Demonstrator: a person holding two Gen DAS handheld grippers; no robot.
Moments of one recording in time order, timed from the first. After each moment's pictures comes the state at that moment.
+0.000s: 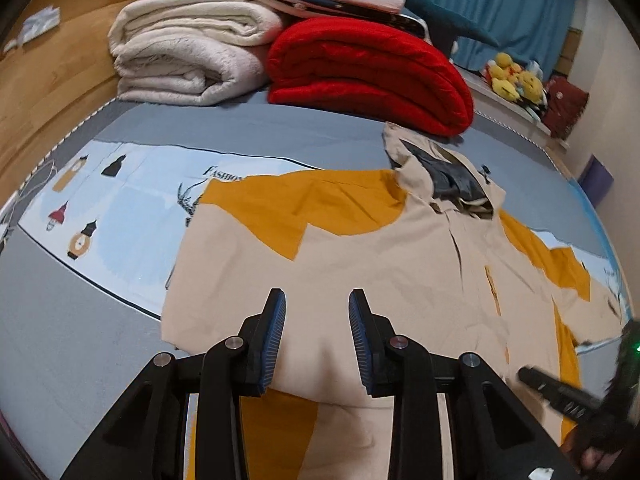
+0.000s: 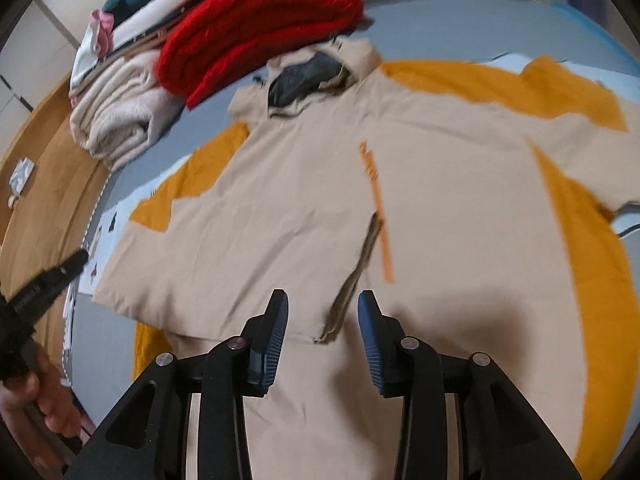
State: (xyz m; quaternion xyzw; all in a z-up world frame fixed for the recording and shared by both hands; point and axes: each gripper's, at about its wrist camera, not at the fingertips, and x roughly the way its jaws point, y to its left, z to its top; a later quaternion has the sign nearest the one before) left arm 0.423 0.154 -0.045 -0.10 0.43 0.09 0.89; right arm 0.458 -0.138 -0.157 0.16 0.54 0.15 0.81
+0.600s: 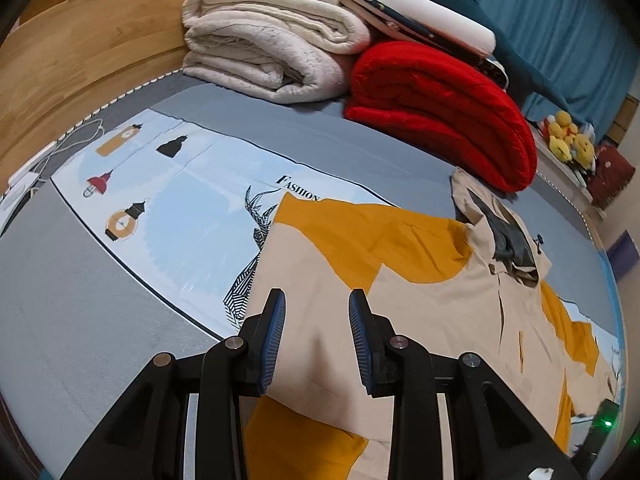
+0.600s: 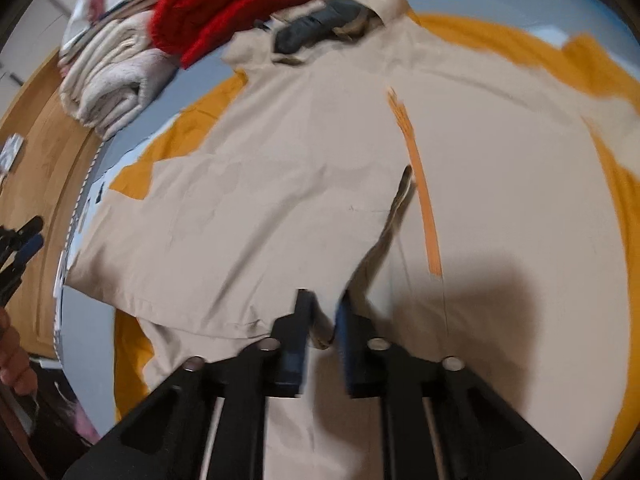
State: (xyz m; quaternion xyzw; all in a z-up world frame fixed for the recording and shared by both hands) left arm 0.428 0.229 -0.039 -0.18 0.41 0.18 0.88; right arm 0.477 -0.103 -0.195 0.13 0.57 0.17 0.79
